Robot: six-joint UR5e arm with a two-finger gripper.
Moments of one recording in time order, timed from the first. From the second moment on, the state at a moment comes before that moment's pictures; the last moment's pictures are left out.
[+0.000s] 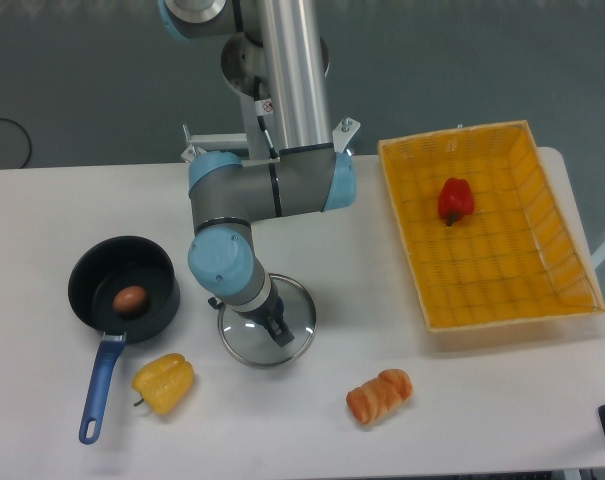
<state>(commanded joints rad) 2.22 -2.10 -1.66 -1.05 1.74 1.15</state>
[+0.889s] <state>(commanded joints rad) 2.22 -2.10 -1.66 -1.06 1.74 1.15</state>
